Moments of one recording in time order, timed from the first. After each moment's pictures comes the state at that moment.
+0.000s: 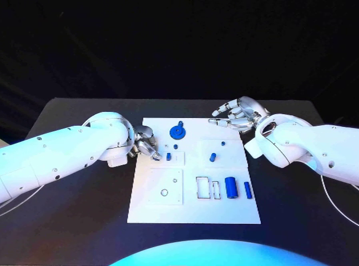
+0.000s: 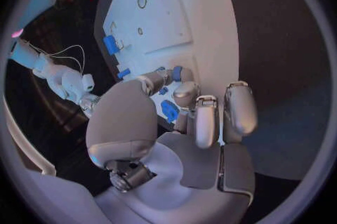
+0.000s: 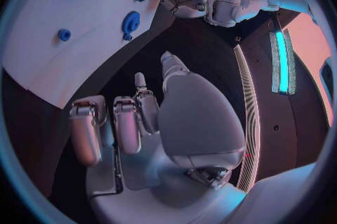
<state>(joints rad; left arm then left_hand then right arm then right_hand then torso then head) 1.22 -0.64 -0.05 1.39 -1.13 0.24 -0.50 1.12 -0.22 0.71 0.10 0.28 0.92 0.03 0.75 0.75 1.35 -0.04 1.16 0.93 1.47 -0.09 1.56 1.31 0.09 1.36 0.02 1.40 1.21 1.22 -0.94 -0.11 1.63 -0.75 -0.55 -0.05 1.36 -0.16 0.04 0.29 0.29 0.87 0.16 0.26 0.34 1.41 0.08 1.38 1.31 1.46 0.00 1.55 1.31 0.01 1.47 0.10 1.57 1.31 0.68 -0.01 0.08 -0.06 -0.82</state>
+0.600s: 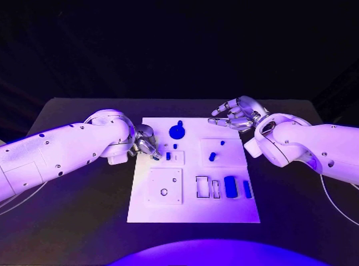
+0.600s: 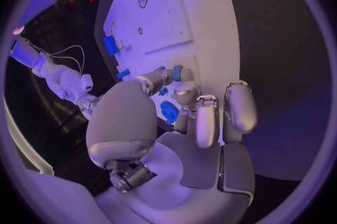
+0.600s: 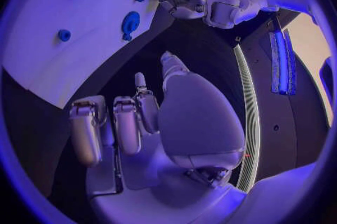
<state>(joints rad) 1.23 -0.62 -0.05 1.35 -1.12 0.28 -0.50 1.09 -0.20 0.70 0.11 0.28 0.92 0.04 0.74 0.74 1.34 -0.04 1.14 0.90 1.47 -0.09 1.55 1.31 0.09 1.35 0.03 1.39 1.20 1.22 -0.95 -0.11 1.64 -0.75 -0.55 -0.05 1.36 -0.16 0.04 0.29 0.29 0.87 0.16 0.26 0.34 1.41 0.08 1.38 1.31 1.46 0.00 1.55 1.31 0.01 1.47 0.10 1.57 1.31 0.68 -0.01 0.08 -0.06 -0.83</state>
